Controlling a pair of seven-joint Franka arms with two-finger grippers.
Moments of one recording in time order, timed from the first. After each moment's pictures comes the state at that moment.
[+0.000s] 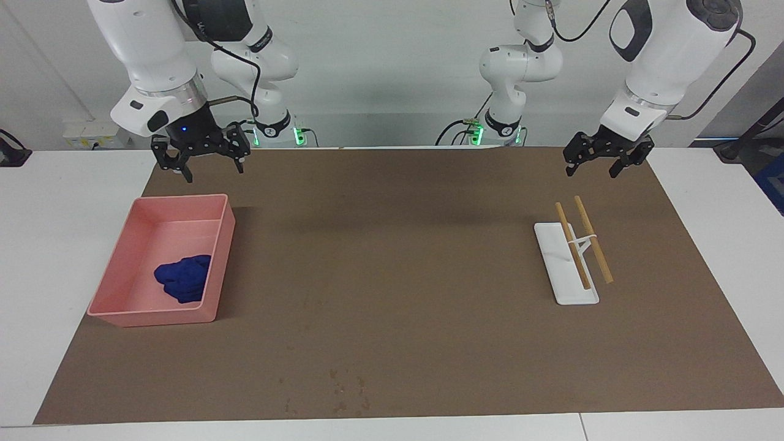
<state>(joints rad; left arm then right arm) -0.06 -0.05 -0.02 -1.71 -0.03 1.64 0.03 0.04 0.02 0.04 -1.56 -0.01 1.59 -0.13</state>
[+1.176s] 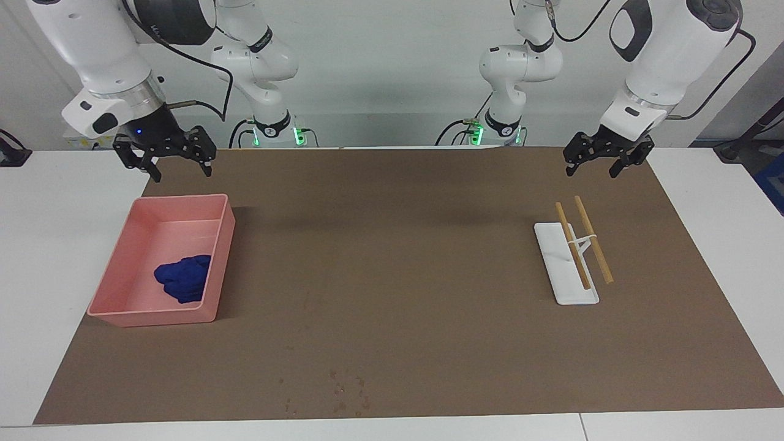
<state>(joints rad) -0.06 -0.05 -0.02 -1.71 -0.03 1.64 0.03 0.03 0.02 -0.06 -1.56 0.01 1.59 -0.13</state>
